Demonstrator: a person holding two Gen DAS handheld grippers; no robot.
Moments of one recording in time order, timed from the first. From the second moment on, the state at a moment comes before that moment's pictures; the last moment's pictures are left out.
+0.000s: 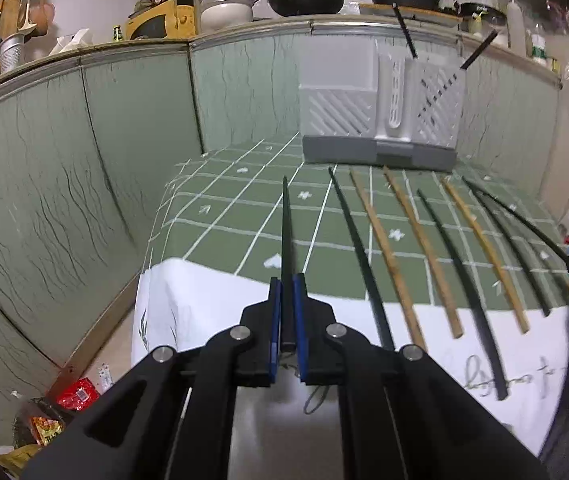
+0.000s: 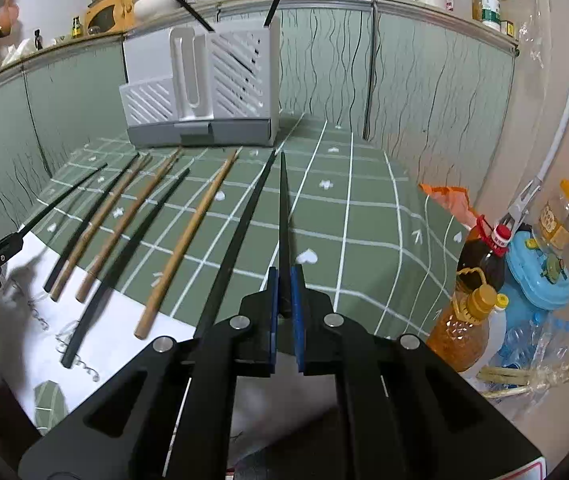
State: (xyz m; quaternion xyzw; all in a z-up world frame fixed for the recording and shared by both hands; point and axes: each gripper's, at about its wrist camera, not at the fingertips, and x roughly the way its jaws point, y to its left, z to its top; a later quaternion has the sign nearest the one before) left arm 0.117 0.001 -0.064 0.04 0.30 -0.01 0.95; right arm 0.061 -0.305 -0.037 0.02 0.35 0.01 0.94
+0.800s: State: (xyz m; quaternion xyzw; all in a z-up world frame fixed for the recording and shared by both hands) left arm 0.129 0.027 0.040 0.02 0.26 -0.06 0.96; right arm 0.061 -0.322 0.074 0.02 0.28 0.05 0.96
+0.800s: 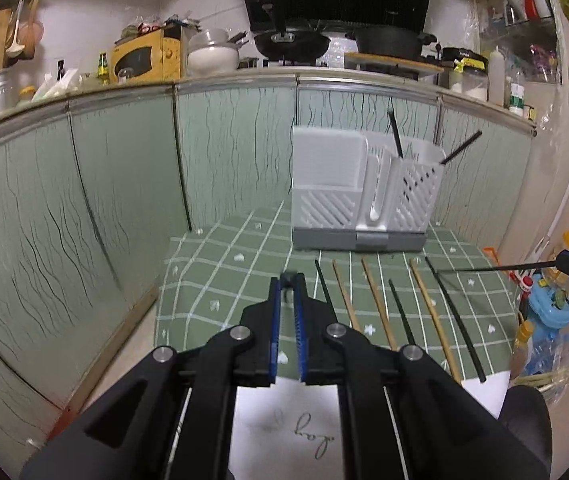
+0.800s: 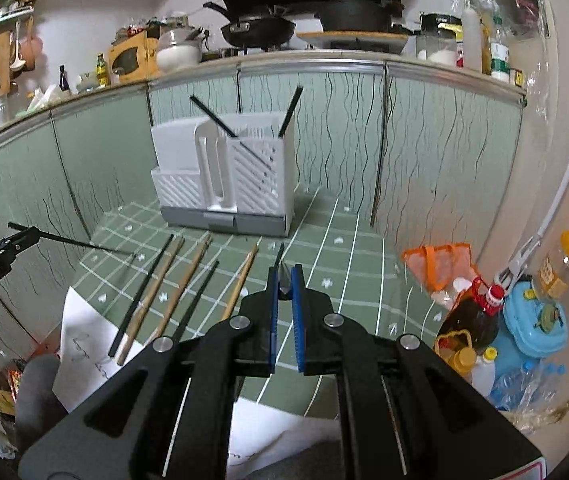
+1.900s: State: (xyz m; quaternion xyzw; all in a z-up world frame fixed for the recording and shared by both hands) left arm 0.187 0.013 0.139 0.04 0.24 -0.16 0.96; right arm 0.109 -0.339 0.191 0.02 0.23 0.11 0.97
